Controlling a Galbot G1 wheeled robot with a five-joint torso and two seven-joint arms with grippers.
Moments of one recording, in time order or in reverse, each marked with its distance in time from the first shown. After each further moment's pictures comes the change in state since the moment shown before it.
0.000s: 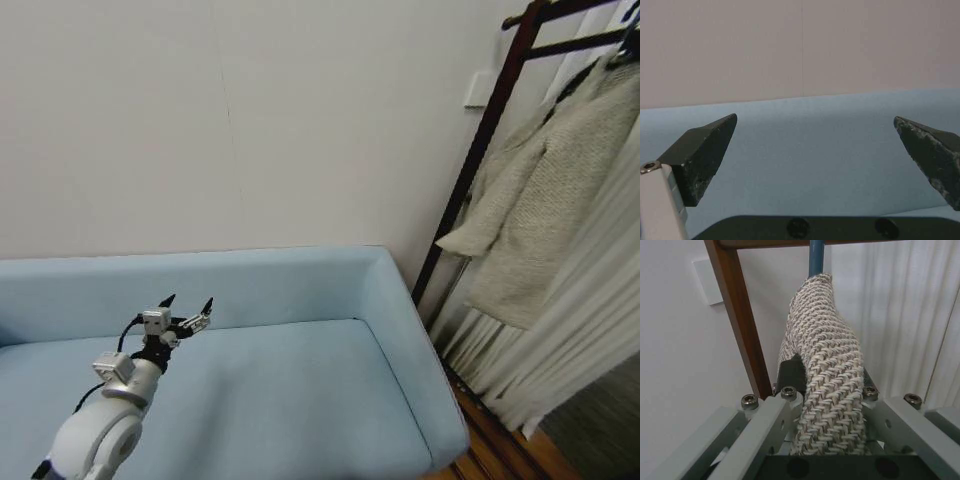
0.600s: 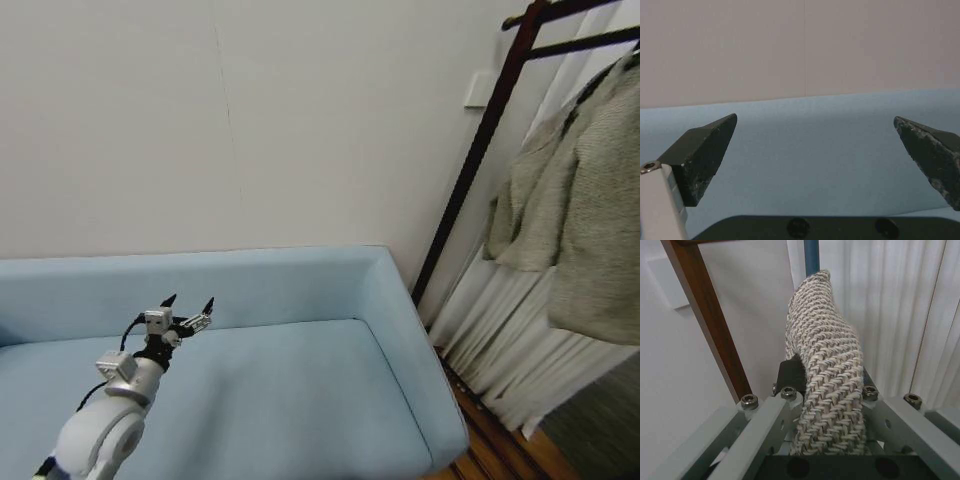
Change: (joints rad) left arm -0.018 0.000 0.007 0.018 0.001 -0.001 0.004; right arm -0.029 0.039 0.005 -0.122 -0.033 0.001 -0.004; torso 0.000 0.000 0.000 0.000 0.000
